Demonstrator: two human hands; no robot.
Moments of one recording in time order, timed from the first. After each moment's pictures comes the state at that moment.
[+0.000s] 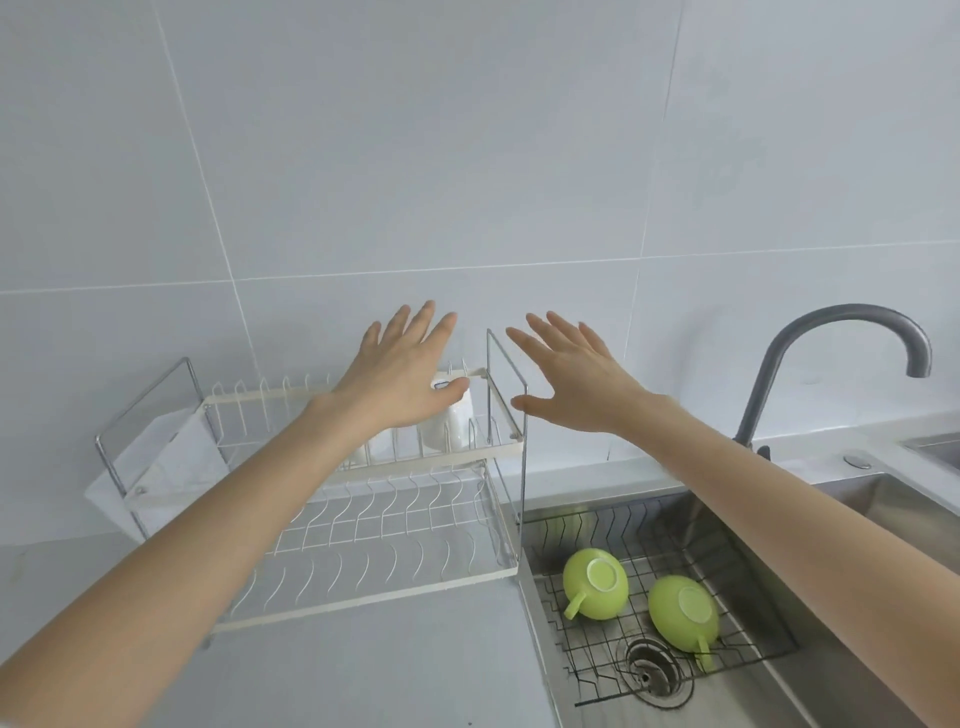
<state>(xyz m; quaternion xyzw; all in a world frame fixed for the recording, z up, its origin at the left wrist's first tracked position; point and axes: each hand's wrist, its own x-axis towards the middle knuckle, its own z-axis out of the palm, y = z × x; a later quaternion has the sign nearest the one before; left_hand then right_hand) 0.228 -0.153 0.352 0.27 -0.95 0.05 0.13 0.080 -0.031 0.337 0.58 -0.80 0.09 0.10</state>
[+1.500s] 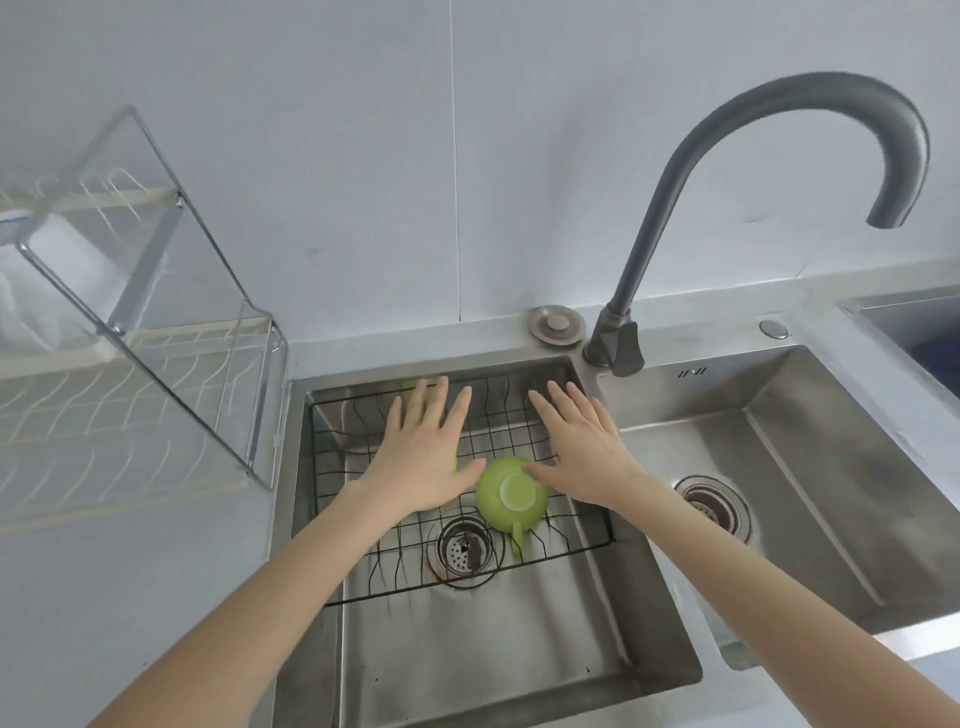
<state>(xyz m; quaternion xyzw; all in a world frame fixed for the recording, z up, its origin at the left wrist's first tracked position) -0.042 -0.009 0.114 0.27 -0.95 -0.12 -0.10 -0.181 0.112 0.104 0.50 -0.85 0.05 -0.18</state>
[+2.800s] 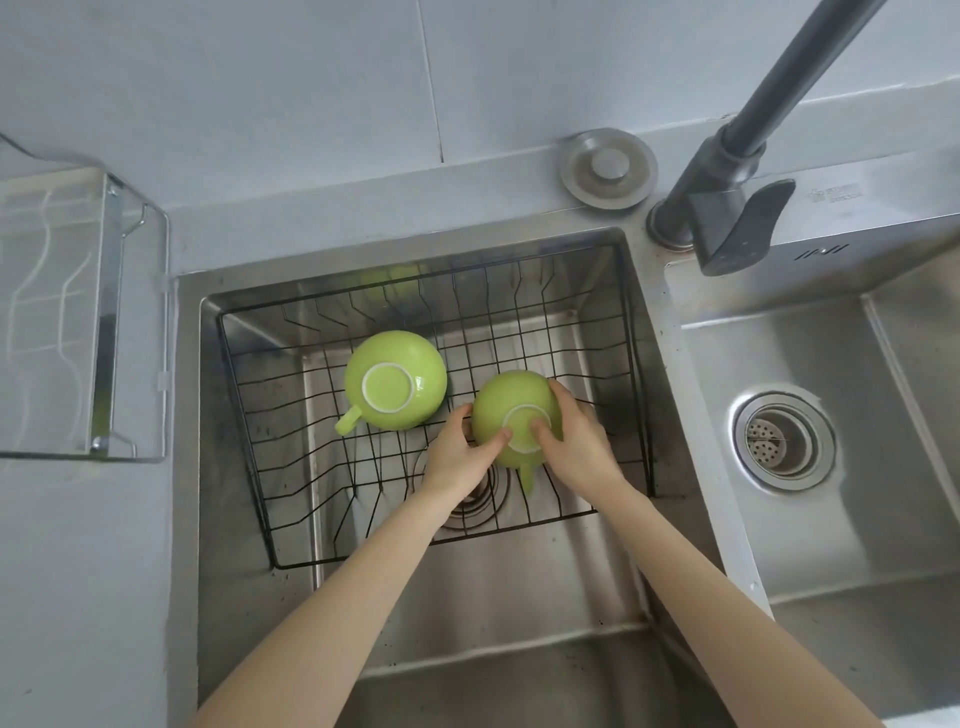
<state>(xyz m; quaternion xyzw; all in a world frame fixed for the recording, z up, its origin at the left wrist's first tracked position) -0.100 0.006 -0.060 0.55 -0.60 -0.57 -0.07 -0.199 0.087 -0.054 0.21 -0.84 0.25 -0.43</state>
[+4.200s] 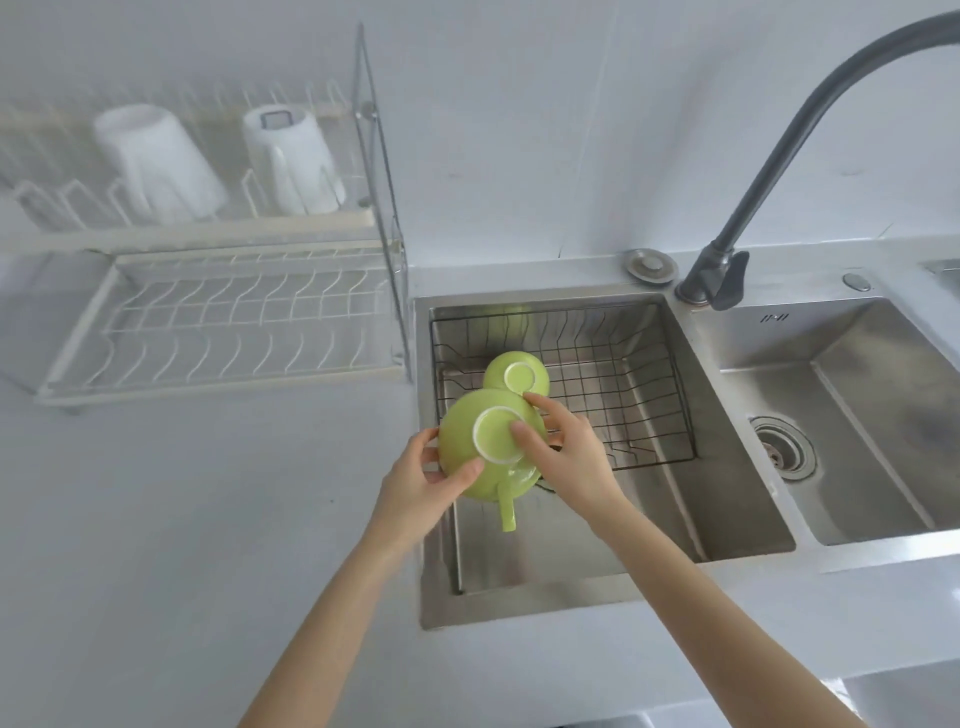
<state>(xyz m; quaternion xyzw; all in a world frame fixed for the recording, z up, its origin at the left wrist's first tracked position) 0.165 0.021 0.093 0.46 -0.63 -0.61 0.14 0.029 0.103 0.104 0.29 -0.80 0.42 -0.32</state>
